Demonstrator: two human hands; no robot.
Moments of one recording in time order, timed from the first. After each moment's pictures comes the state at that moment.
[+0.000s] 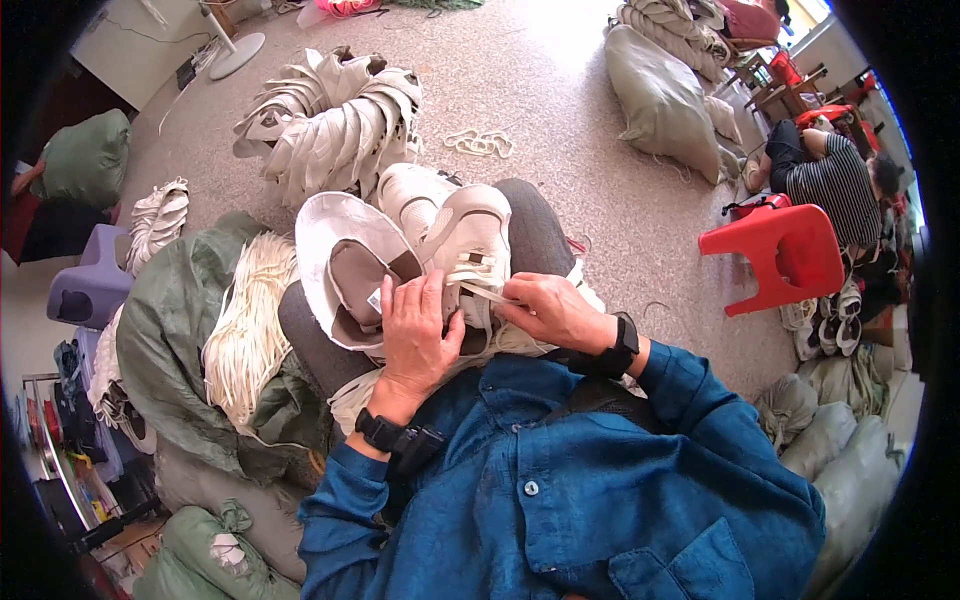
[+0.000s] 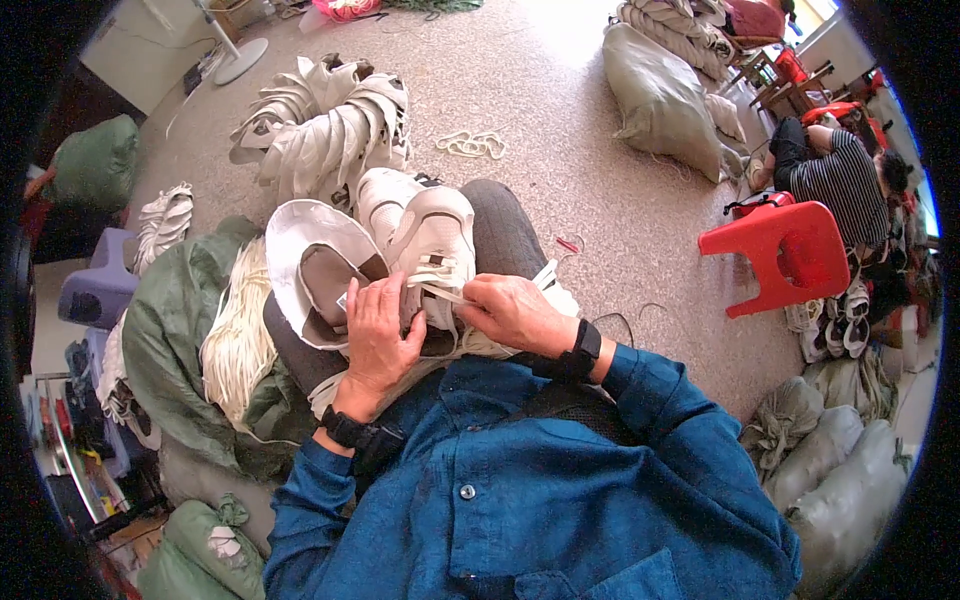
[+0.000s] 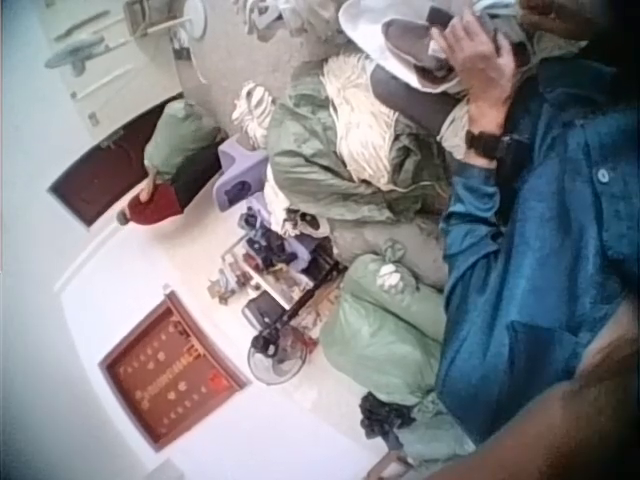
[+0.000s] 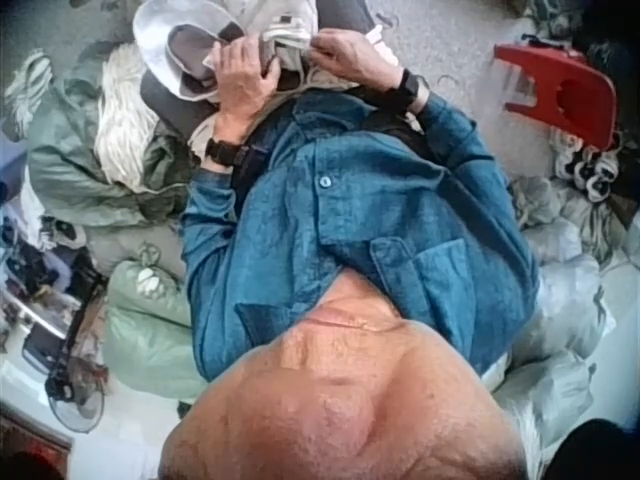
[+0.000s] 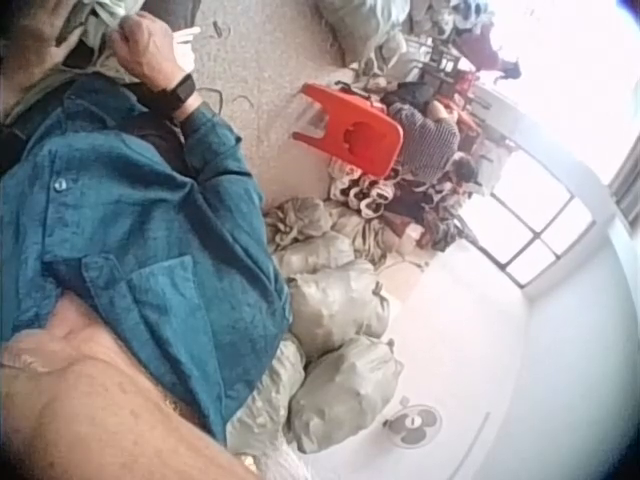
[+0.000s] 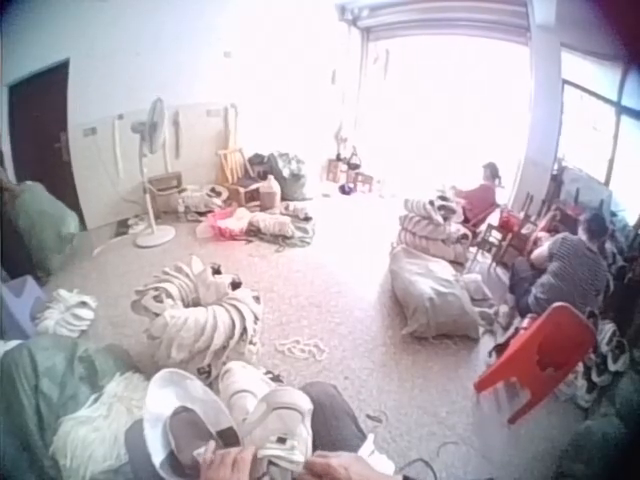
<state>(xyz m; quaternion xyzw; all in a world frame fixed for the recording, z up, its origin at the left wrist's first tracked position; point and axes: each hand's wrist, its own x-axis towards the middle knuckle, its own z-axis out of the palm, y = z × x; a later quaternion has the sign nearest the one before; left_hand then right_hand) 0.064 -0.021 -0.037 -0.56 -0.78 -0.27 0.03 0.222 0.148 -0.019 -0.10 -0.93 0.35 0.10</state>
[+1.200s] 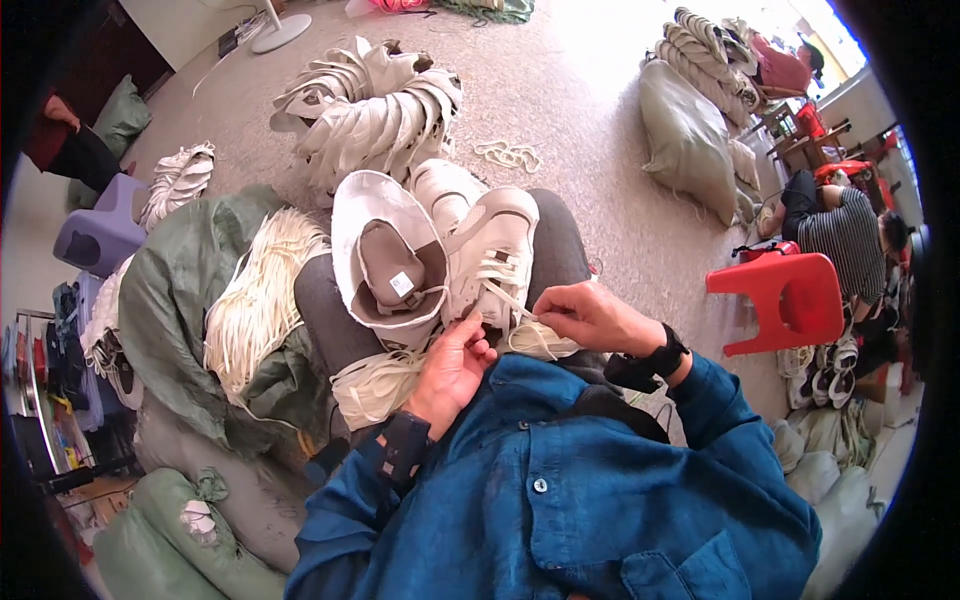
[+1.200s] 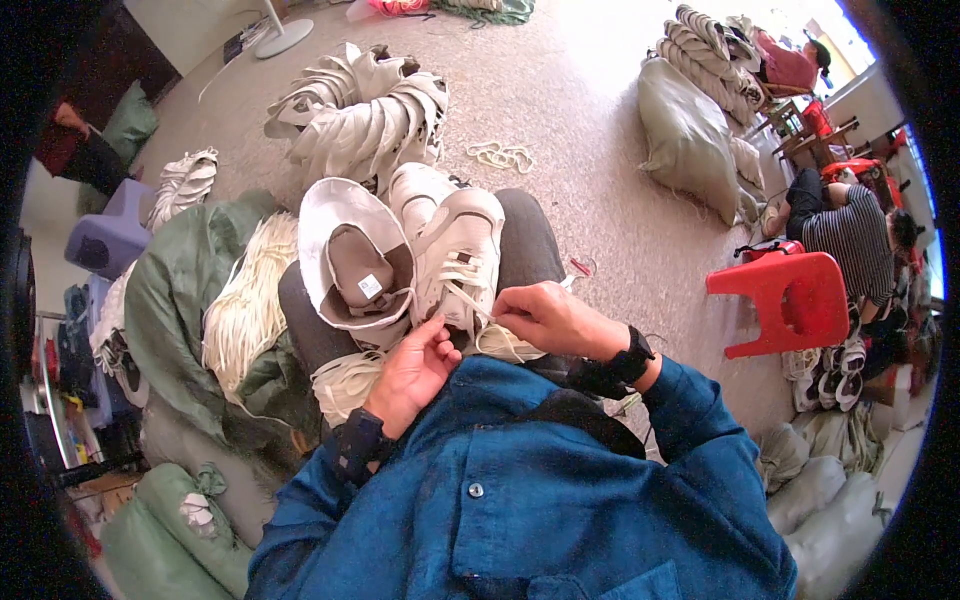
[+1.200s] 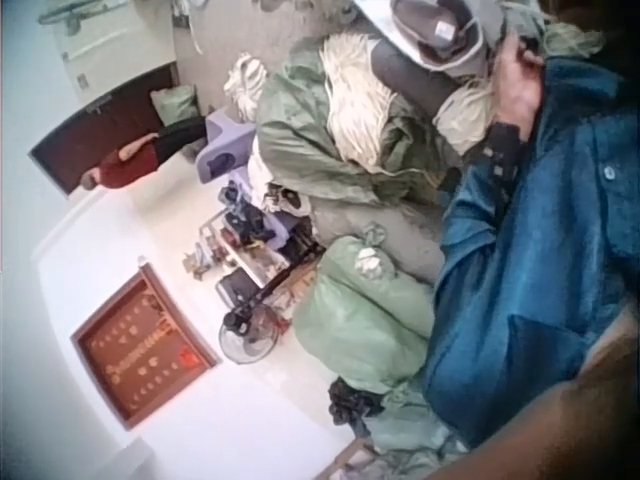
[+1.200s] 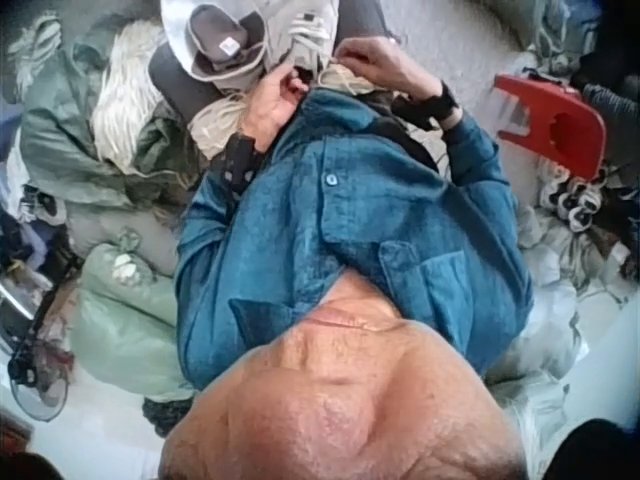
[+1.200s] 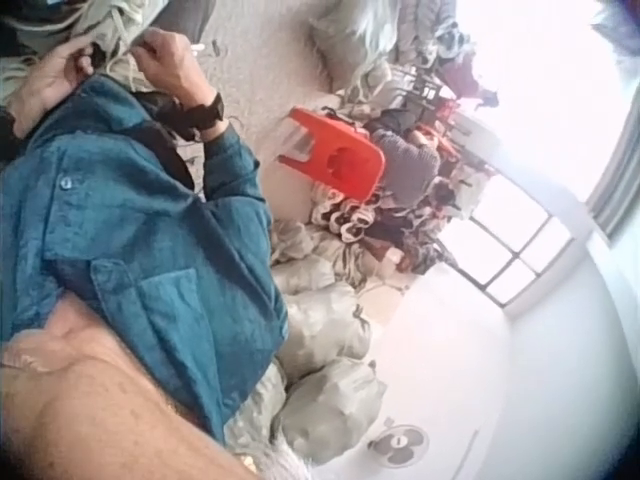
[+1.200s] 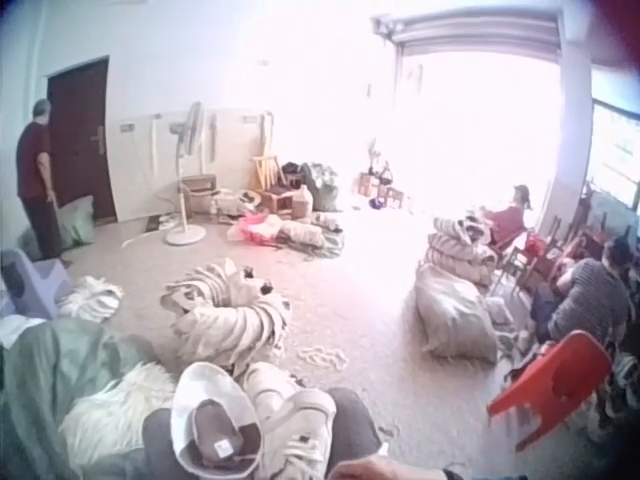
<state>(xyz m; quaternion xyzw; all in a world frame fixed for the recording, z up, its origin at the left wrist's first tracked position) 0.106 -0.048 -0.104 0.16 -0.27 -0.73 -0.61 0.229 0.157 0.041 -0.09 -0.87 0.49 -0.06</state>
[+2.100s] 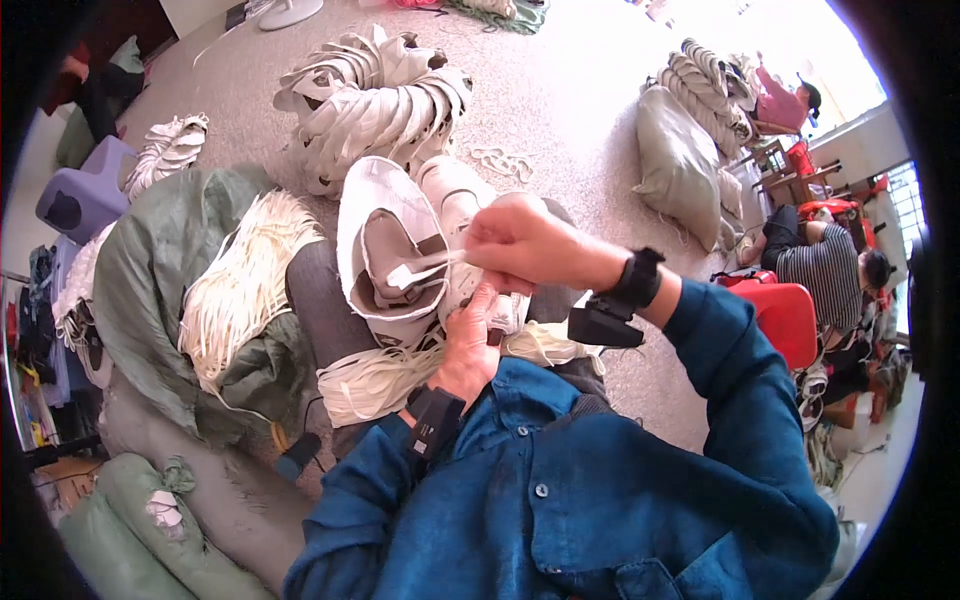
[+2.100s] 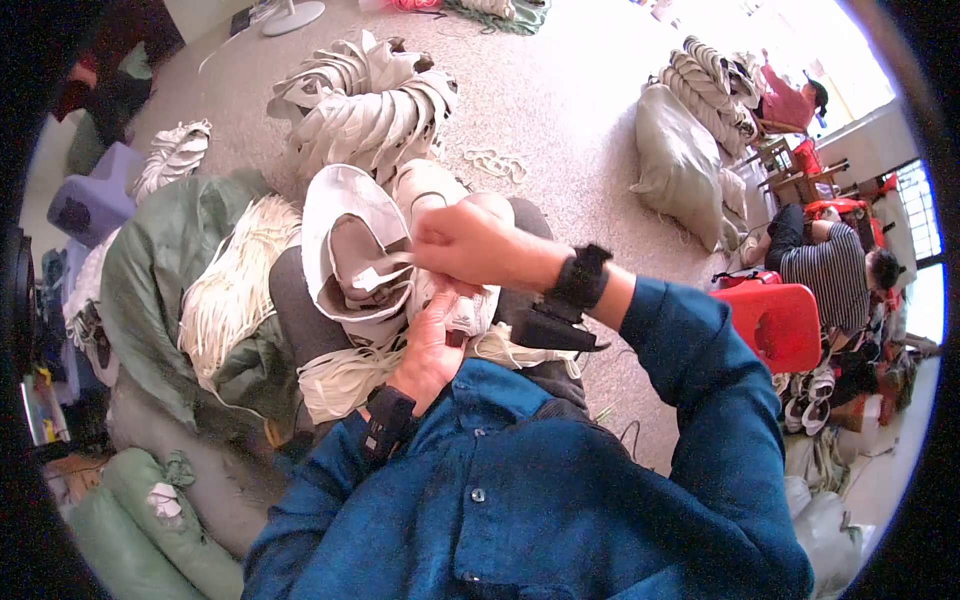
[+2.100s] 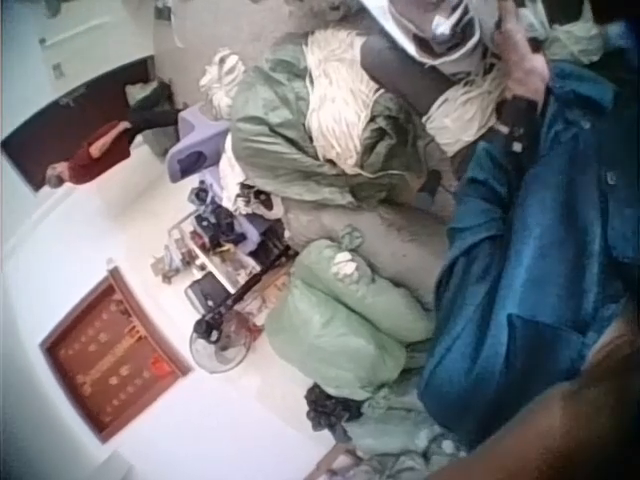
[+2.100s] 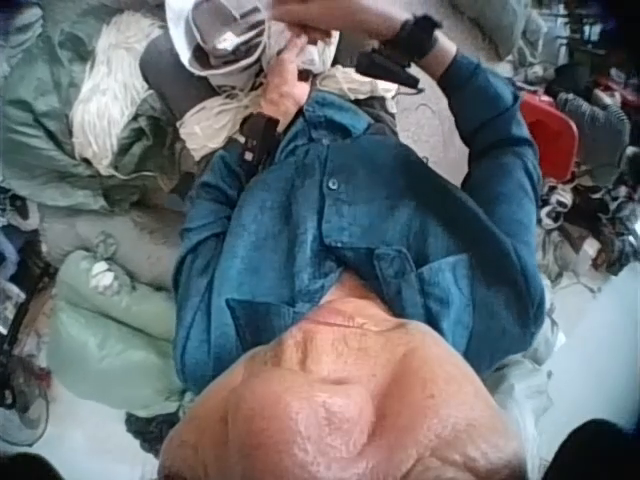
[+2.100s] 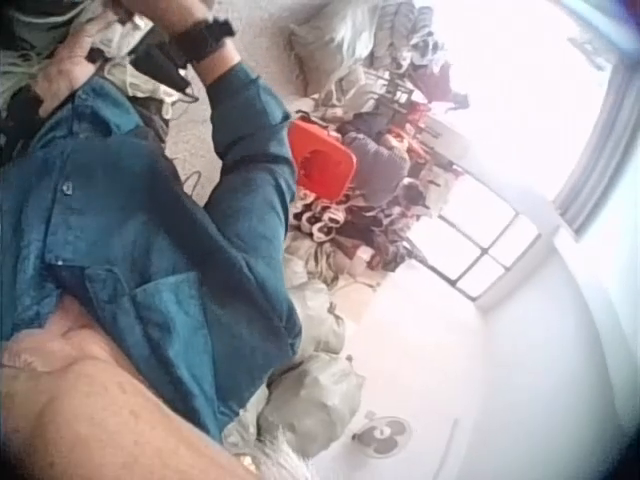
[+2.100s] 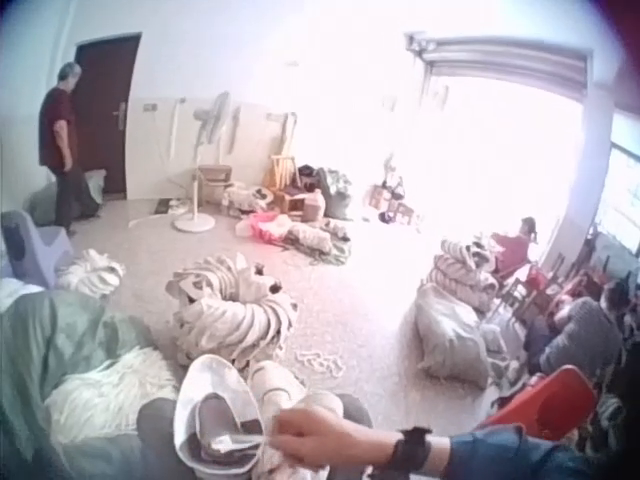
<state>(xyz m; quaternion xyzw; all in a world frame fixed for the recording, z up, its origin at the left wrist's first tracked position) 0.117 0.018 -0.080 0.19 -0.27 -0.80 -0.50 0.111 0.147 0.088 -0.11 -0.81 0.55 -0.17</state>
